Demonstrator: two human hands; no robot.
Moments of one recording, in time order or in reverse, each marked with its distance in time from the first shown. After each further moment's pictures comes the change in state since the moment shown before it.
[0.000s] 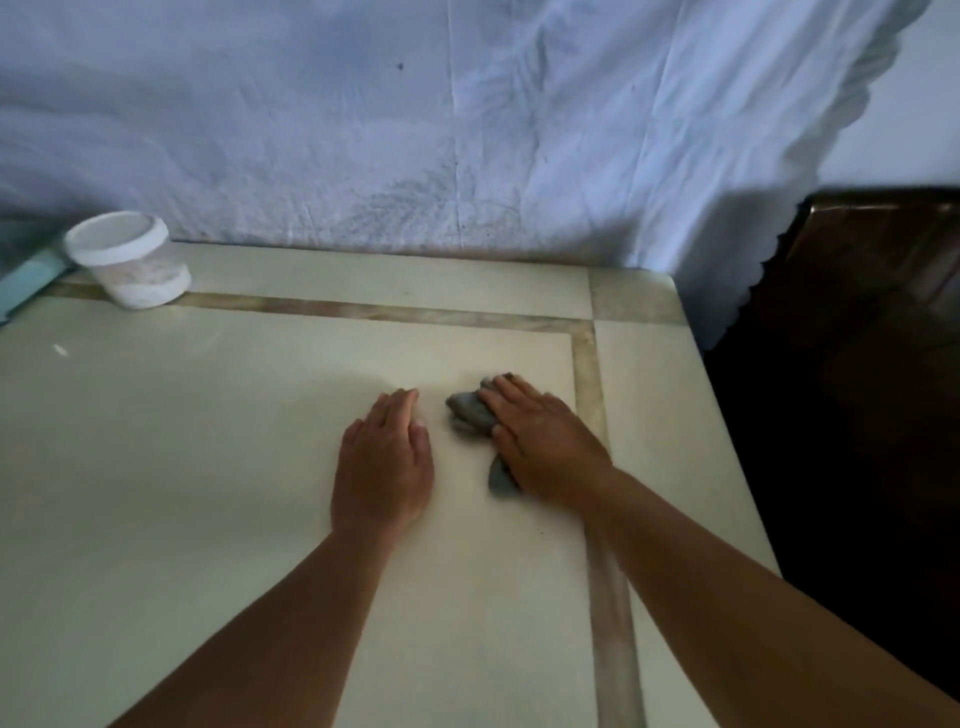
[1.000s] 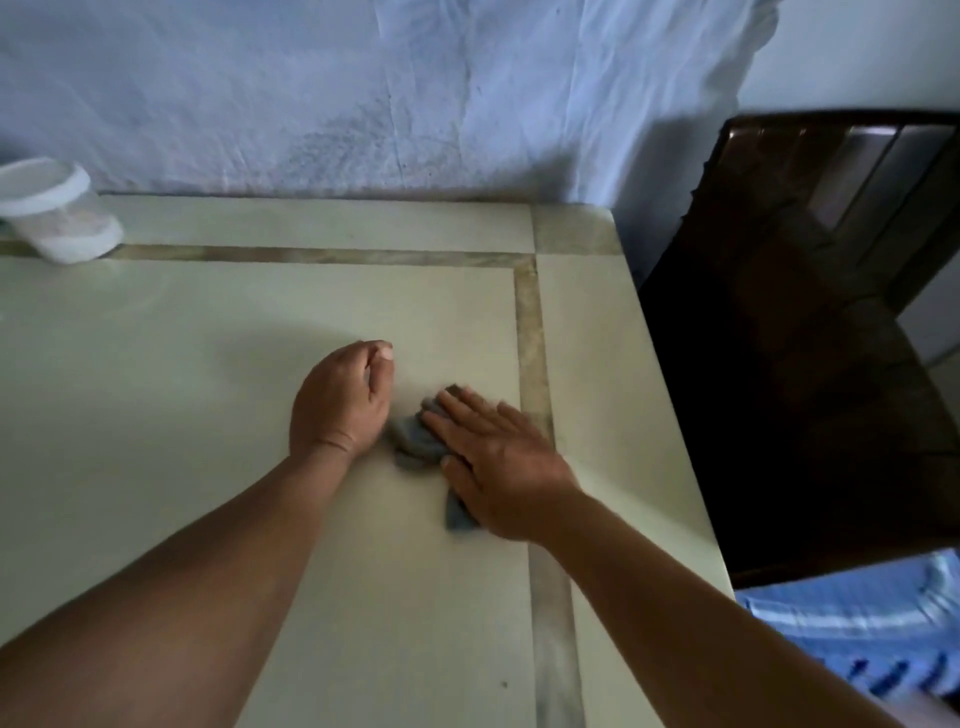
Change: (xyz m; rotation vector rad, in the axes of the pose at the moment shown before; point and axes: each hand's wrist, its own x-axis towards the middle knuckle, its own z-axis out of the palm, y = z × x) left_hand -0.014 0.018 -0.011 -0.079 0.014 0.016; right_hand -0.105 -0.038 0.005 0.098 -0.040 -0.028
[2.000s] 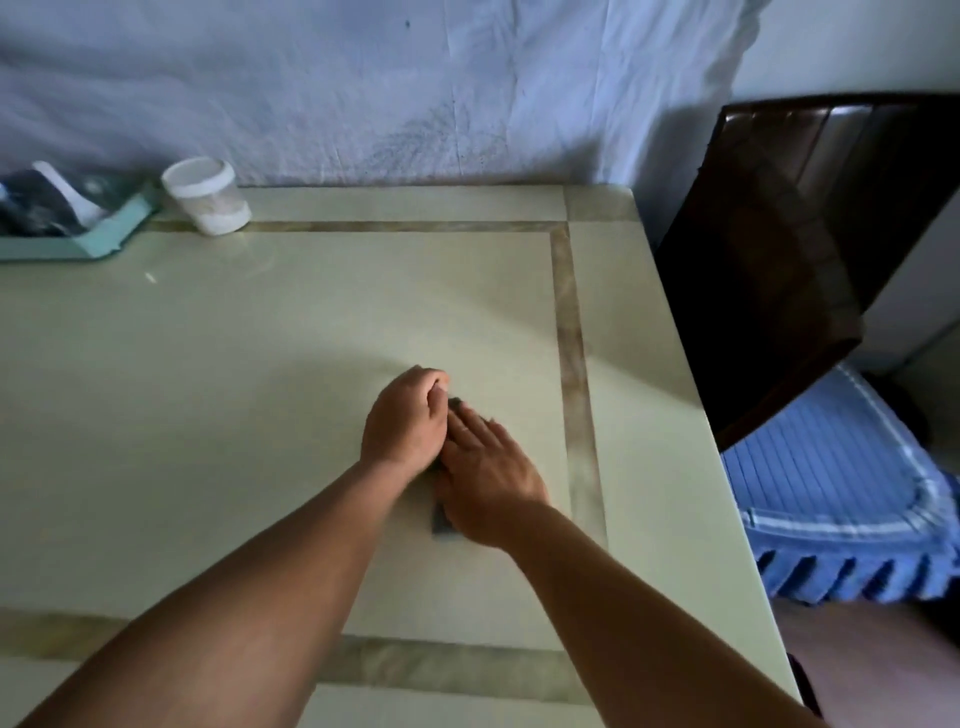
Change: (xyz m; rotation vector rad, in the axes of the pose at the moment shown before) left_hand -0.139 -0.018 -0.050 -0.056 -0.106 0.032; right_hand -0.088 -0.128 0.058 -0.052 -0.045 0.063
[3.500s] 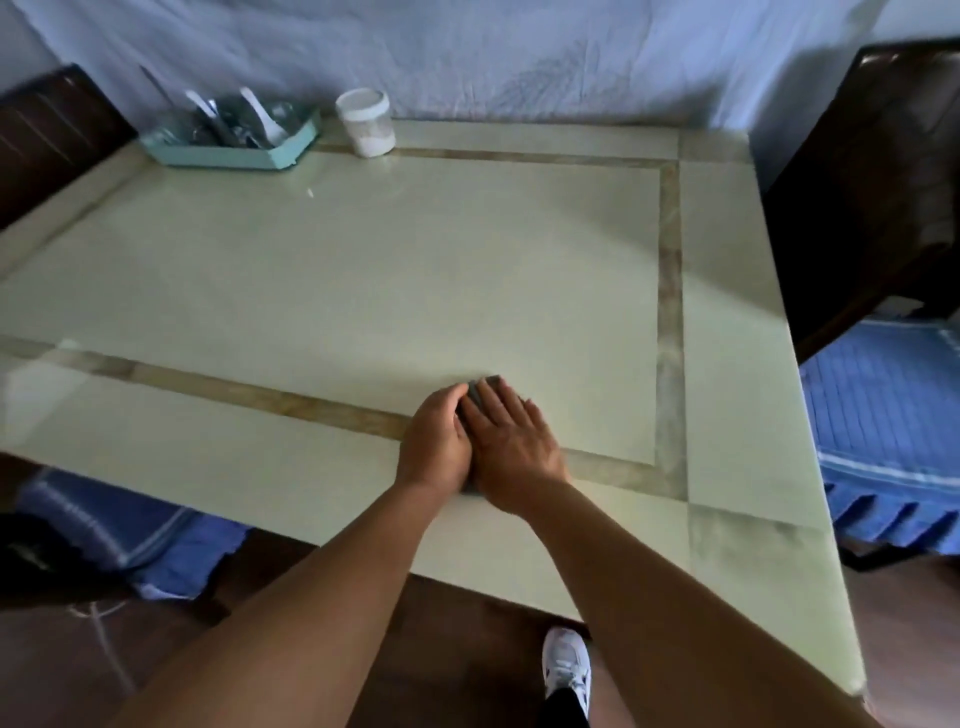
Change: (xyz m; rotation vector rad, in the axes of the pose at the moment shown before) left_hand -0.198 -0.039 -0.071 -0.057 0.016 -0.256; right_hand -0.094 -0.118 0.054 -0.038 -0.081 -0.018
